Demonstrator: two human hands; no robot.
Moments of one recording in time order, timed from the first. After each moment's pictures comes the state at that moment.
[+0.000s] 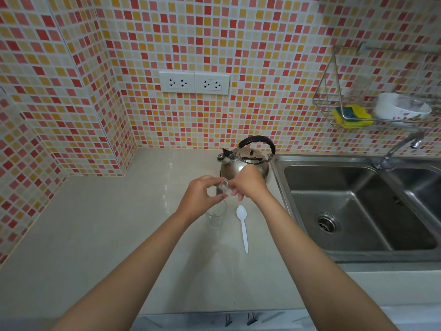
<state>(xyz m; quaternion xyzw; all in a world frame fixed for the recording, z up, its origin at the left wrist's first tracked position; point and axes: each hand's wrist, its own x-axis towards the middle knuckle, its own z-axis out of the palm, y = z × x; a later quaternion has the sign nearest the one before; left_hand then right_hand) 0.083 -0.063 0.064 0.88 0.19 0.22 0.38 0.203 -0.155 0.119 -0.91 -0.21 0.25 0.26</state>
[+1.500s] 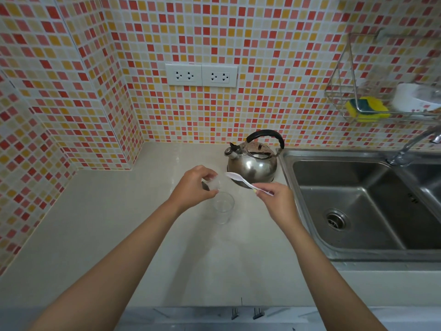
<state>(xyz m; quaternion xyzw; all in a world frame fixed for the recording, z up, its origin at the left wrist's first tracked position) 0.071 -0.028 0.067 0.91 0.22 0.17 0.32 0.193 -0.231 0.067 -0.81 -0.26 0.10 0.51</state>
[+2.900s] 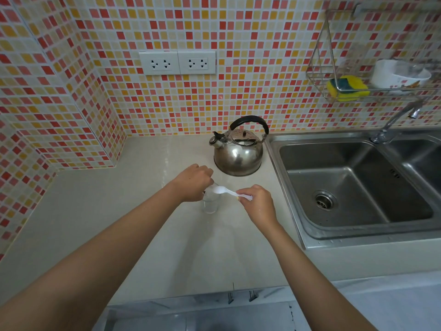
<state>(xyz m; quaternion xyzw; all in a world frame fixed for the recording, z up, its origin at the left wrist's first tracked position) 0.104 -0.045 0.070 0.99 -0.03 -0.07 -0.13 0.179 -0.238 0.017 -0.87 -0.26 0.10 0.40</state>
